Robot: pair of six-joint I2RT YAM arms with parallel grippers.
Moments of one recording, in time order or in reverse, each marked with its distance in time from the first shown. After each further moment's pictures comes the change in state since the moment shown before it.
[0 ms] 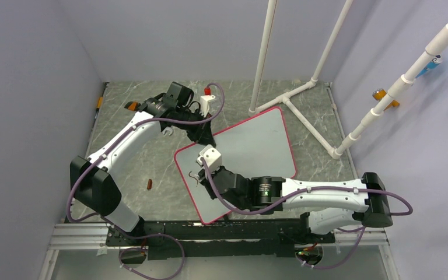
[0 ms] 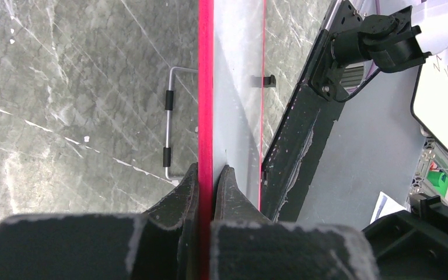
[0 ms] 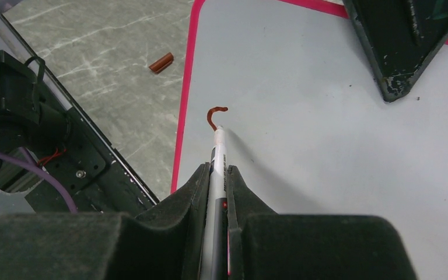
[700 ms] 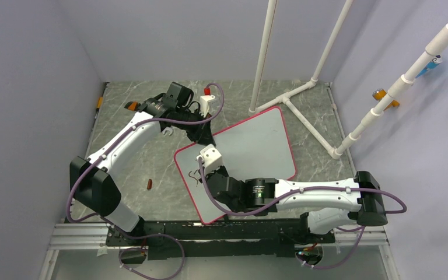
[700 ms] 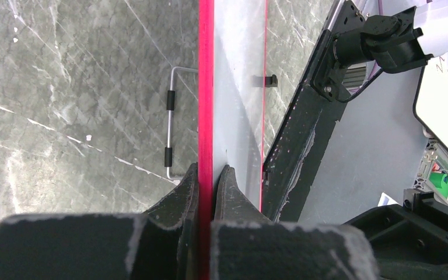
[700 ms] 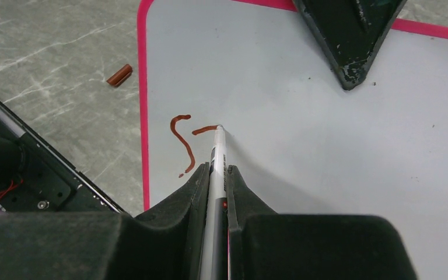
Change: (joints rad) left arm 0.000 -0.005 -0.004 0.002 -0.008 -0.001; right arm 0.010 0.063 0.019 -0.014 0.165 0.046
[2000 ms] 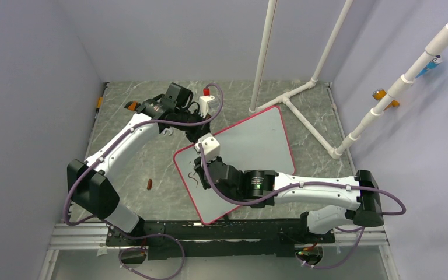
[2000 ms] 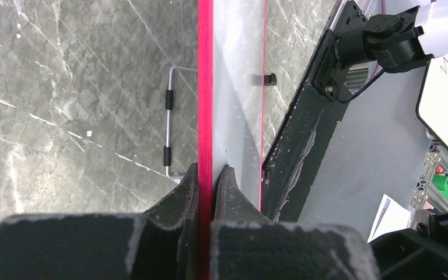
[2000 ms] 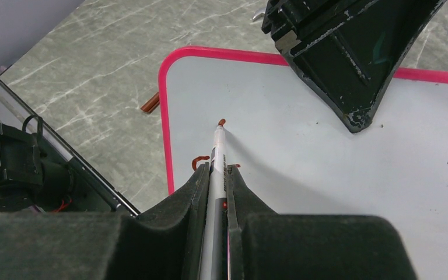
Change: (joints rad) left arm -0.006 -0.025 -0.009 -0.004 -0.021 -0.011; right arm -0.057 0.027 0.096 0.011 -0.089 0.023
